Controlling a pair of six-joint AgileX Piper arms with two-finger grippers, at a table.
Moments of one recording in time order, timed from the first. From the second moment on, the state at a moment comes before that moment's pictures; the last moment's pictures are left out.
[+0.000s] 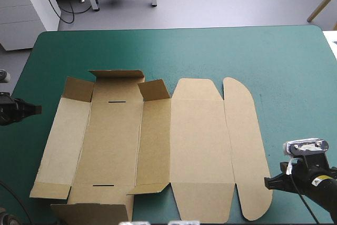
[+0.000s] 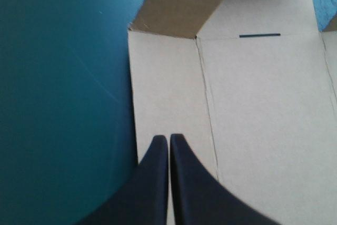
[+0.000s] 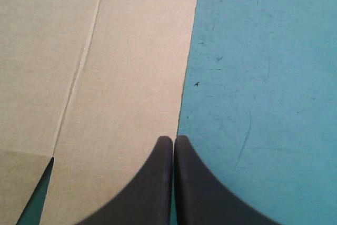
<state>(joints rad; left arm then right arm) 0.62 1.23 -1.21 -0.53 1.23 0.71 -0.14 0.52 -0.56 0.26 1.02 -0.36</state>
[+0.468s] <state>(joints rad) 0.62 1.22 -1.28 -0.44 1.25 0.67 -0.14 0.52 -0.56 0.26 1.02 -0.36</state>
